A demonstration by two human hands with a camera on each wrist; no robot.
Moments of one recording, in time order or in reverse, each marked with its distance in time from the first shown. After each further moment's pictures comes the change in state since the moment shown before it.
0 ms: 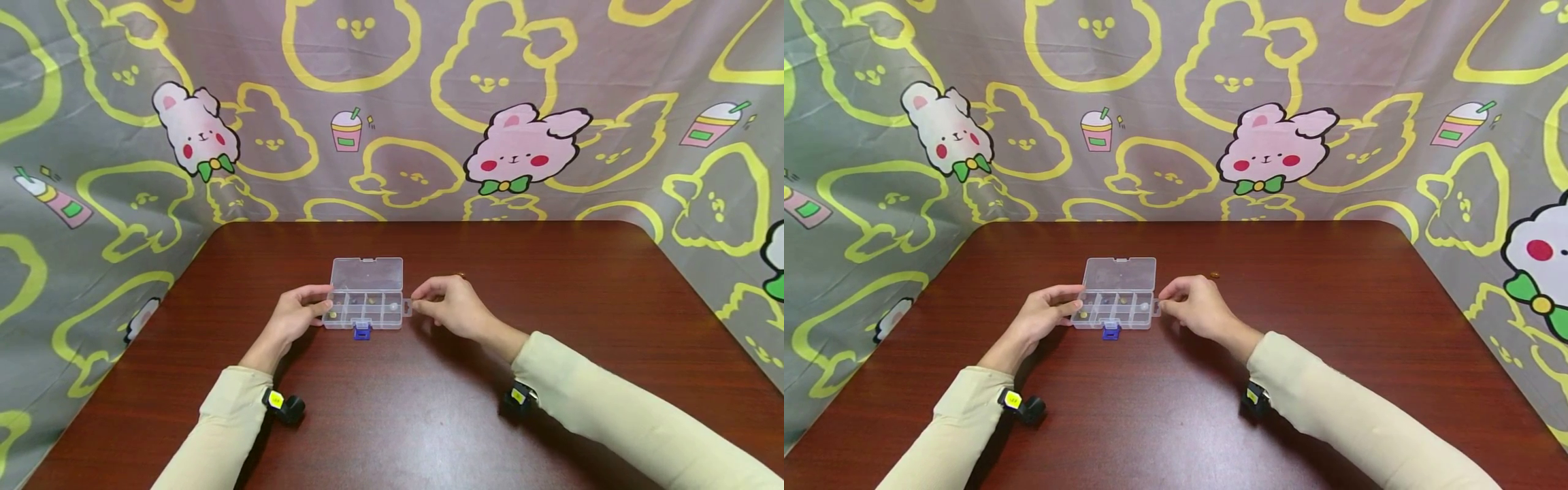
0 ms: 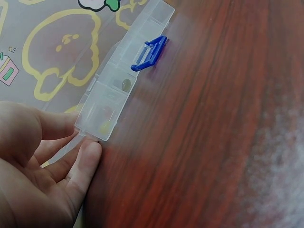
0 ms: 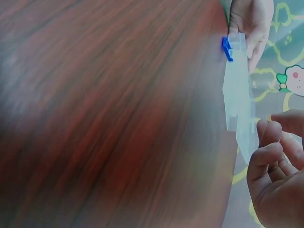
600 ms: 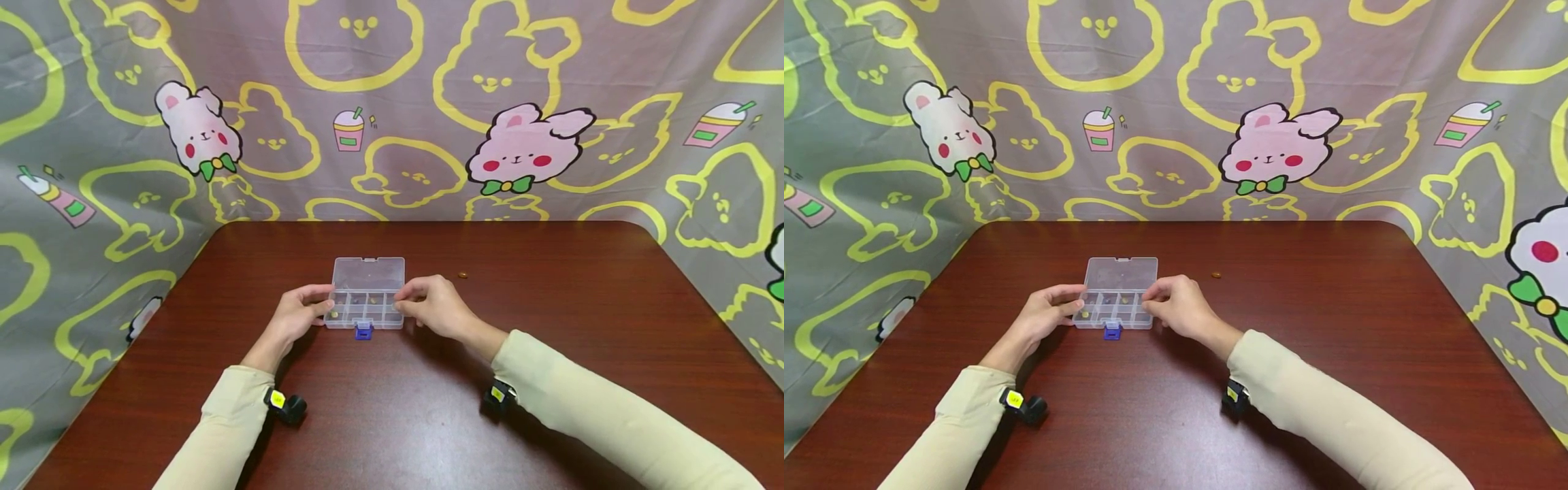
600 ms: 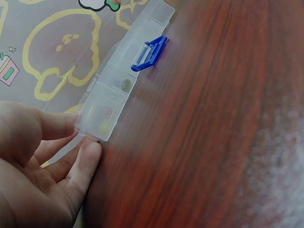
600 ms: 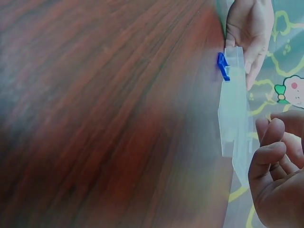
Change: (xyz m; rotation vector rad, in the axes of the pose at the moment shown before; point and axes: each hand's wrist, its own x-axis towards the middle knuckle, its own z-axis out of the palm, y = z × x) left_hand 0.001 -0.001 0.000 0.006 0.003 -0.004; right_hand 0.013 -0.011 0.021 -0.011 -0.026 -0.004
